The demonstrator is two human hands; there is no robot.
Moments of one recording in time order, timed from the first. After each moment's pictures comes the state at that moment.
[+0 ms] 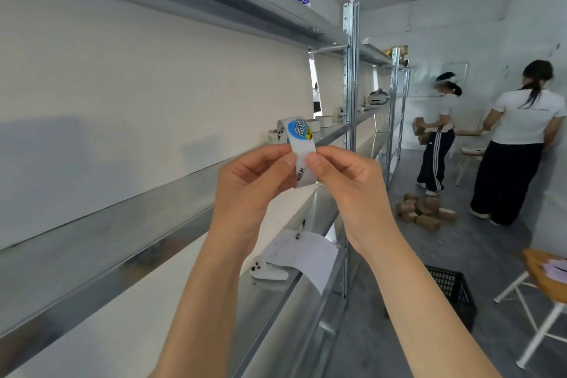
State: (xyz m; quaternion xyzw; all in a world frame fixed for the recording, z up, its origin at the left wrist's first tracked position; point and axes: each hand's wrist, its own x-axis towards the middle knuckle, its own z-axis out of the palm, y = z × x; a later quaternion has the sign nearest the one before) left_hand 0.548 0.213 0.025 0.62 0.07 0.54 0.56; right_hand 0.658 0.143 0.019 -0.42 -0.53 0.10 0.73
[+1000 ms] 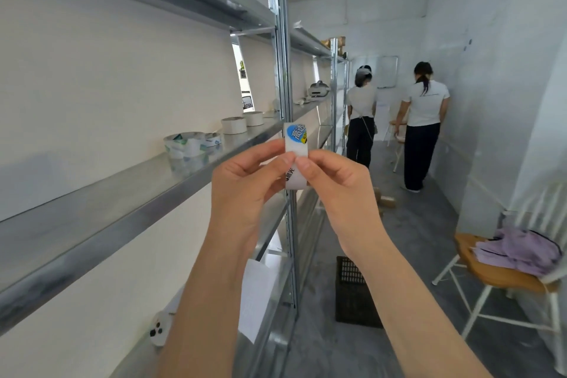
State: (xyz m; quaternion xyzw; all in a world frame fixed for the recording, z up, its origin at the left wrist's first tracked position) left_hand 0.782 0.274 0.005 0.58 0.06 0.47 0.66; right_hand 0.870 0.193 -0.008 -0.47 -0.48 0.04 0.74
